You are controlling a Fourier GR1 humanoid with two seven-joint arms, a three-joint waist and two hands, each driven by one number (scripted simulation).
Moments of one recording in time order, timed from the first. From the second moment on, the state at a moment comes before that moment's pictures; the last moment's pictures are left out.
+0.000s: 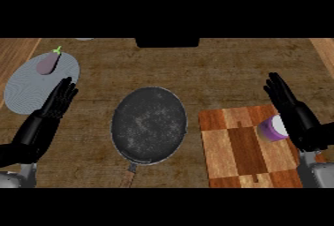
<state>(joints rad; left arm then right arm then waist) -0.08 0.55 -0.21 -1.59 0.34 0.07 -0.19 -0.14 -0.35 0.05 -1.54 -0.21 0.04 0.00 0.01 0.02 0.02</state>
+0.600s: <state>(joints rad) -0.11 0.45 -0.16 -1.56 0.40 0.24 0.03 -0.21 -0.64 -0.16 -1.38 -0.28 0.44 -0.35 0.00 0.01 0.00</state>
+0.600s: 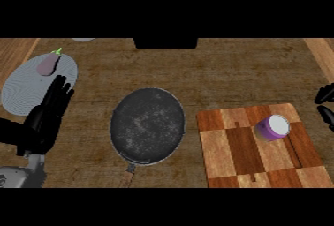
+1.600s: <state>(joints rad) -0.18 0.40 -0.16 -1.56 0.35 0.29 0.16 -0.36 -0.94 -0.02 -1.19 0.26 0.41 -0.66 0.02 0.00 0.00</state>
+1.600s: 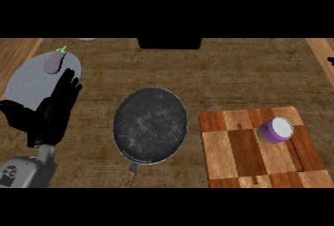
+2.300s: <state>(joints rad) -0.16 0.37 -0.13 -1.57 0.32 0.27 0.17 -0.39 -0.96 0.25 -1.33 0.58 0.54 -0.52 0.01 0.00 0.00</state>
